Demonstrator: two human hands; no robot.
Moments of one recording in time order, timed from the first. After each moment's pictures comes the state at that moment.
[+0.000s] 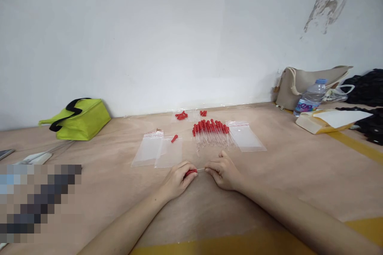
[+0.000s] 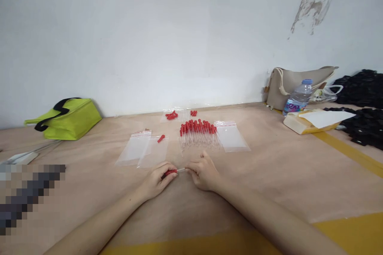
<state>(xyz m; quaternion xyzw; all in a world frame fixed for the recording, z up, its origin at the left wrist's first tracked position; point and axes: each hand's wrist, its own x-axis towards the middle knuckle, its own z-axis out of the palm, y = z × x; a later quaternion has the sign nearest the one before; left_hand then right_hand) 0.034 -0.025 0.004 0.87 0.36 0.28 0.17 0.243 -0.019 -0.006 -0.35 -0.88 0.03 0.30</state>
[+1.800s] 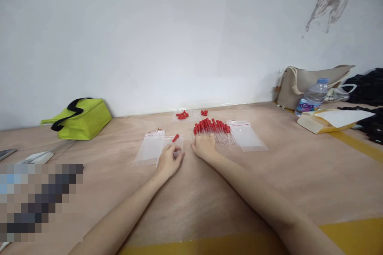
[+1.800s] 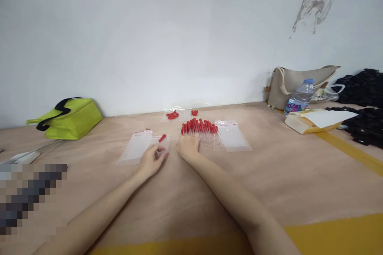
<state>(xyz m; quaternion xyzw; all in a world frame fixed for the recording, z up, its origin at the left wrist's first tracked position) 0.011 0.022 0.003 0.75 0.56 0.33 0.06 0.171 0.058 0.015 -0.62 -0.76 -0.03 0.17</state>
